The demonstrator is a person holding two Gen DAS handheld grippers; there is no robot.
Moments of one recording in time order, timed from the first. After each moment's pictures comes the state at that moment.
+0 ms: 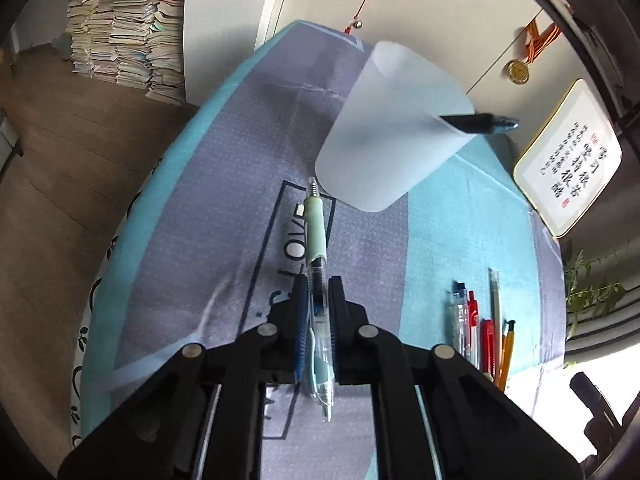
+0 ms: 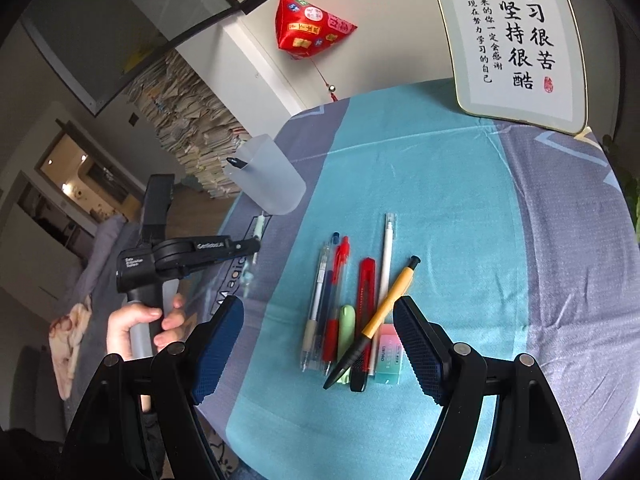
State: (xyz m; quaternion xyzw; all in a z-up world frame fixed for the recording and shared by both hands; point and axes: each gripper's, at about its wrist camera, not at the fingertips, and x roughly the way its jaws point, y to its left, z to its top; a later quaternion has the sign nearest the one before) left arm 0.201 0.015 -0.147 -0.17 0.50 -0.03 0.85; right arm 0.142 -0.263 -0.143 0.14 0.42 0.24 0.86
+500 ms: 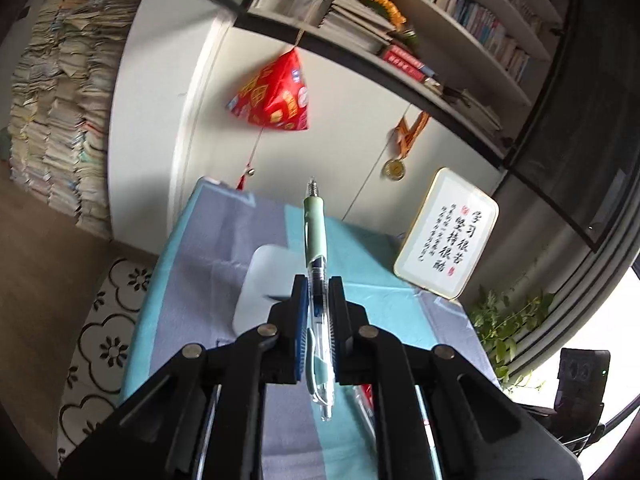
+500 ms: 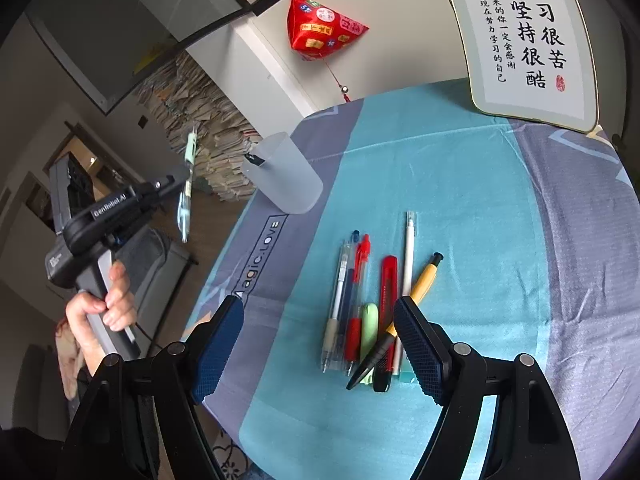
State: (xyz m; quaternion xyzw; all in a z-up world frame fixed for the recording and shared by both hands) left arm 0.196 0.018 -0.048 -0.17 0.28 -0.19 0.93; right arm 0.140 -0.252 -0.149 0.15 0.41 0.26 0.86
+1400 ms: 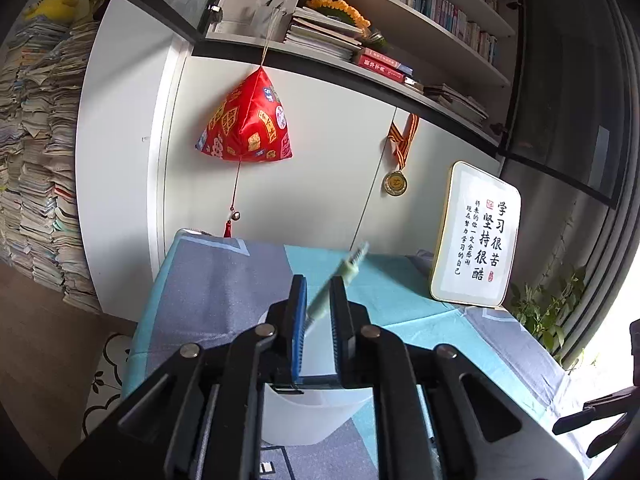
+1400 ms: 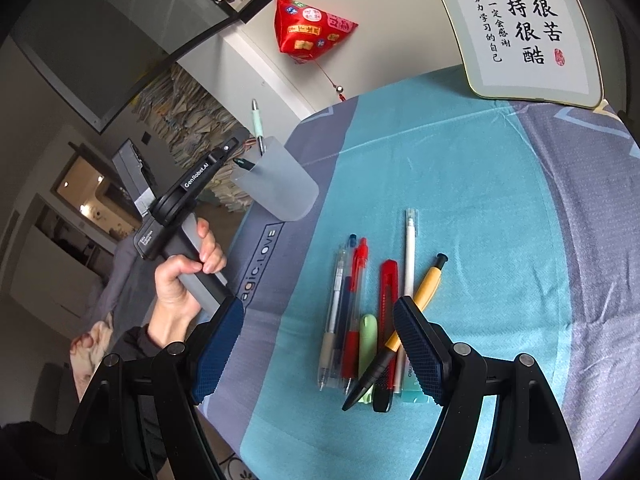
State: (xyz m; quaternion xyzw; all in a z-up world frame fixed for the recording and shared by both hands) left arm 0.255 0.014 -0.100 -0.10 0.20 -0.20 0.95; right arm 0.158 -0.256 -0.170 0.19 0.41 0.27 0.85
